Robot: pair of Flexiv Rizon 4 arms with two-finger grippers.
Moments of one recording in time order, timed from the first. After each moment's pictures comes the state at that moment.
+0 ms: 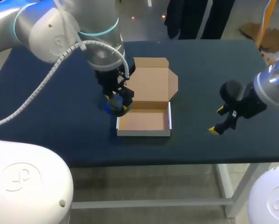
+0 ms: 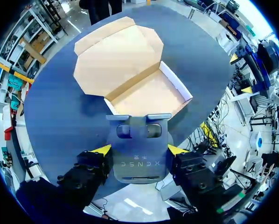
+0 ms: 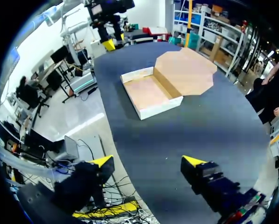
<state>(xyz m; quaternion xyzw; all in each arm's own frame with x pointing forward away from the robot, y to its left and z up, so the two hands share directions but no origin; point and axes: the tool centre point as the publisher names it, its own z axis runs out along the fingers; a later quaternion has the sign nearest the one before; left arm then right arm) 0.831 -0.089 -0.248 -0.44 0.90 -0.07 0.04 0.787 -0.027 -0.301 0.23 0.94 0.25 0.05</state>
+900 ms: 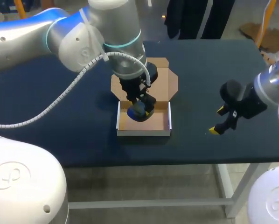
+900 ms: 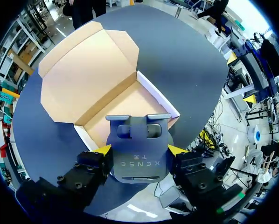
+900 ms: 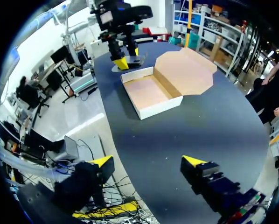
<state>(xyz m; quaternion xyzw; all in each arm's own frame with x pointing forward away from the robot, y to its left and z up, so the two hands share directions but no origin) 0.849 -0.162 -0.292 -0.39 0.91 -0.10 0.02 0.787 -0.028 -0.302 0.23 0.94 0.25 0.05</state>
